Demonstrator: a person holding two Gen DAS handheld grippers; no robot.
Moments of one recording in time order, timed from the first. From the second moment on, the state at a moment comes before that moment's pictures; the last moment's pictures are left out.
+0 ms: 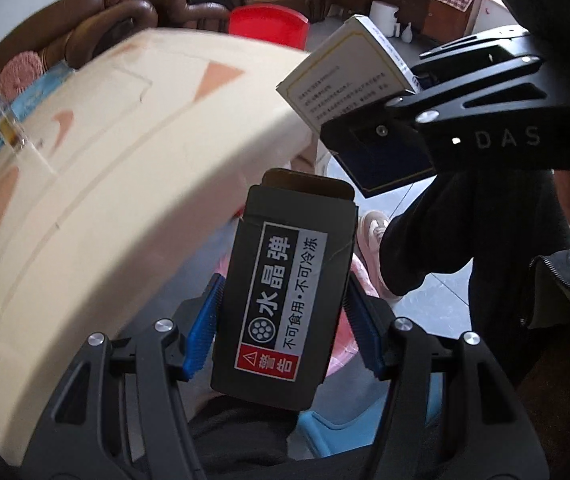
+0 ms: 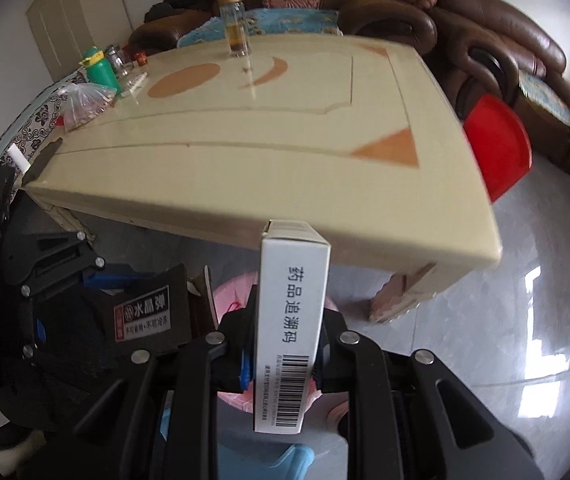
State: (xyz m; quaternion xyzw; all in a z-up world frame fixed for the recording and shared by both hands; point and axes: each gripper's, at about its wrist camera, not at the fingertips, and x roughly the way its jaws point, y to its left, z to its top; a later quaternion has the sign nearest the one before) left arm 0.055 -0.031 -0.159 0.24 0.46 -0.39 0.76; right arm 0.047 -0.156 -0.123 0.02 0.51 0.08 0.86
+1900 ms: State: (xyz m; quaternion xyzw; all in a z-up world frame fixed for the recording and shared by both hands) left arm 0.151 -0.046 -0.437 0.09 0.73 -0.20 0.65; right arm 0.098 -0.138 -0.434 -0.01 0.71 0.11 0.70
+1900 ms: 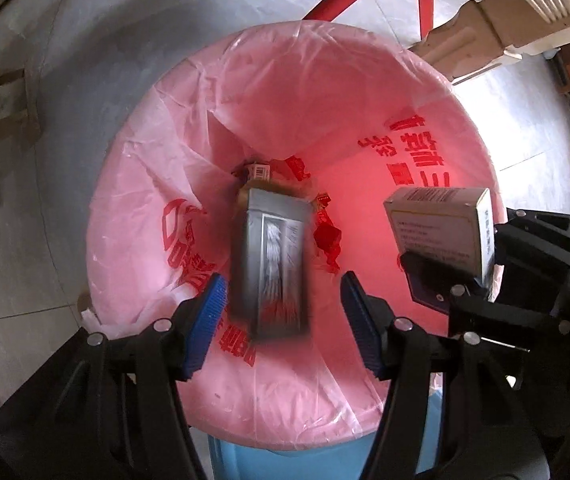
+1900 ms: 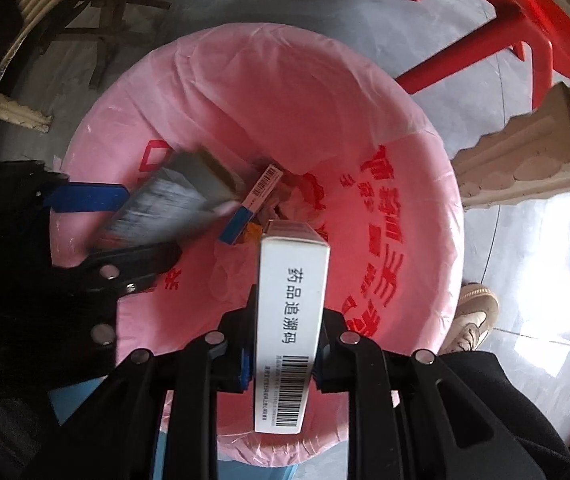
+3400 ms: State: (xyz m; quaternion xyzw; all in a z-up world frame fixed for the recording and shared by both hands) left arm 0.131 -0.049 -0.381 0.12 0.69 -0.15 0.69; right arm 0.082 -0.152 -0.379 -0.06 0.67 0.02 0.74
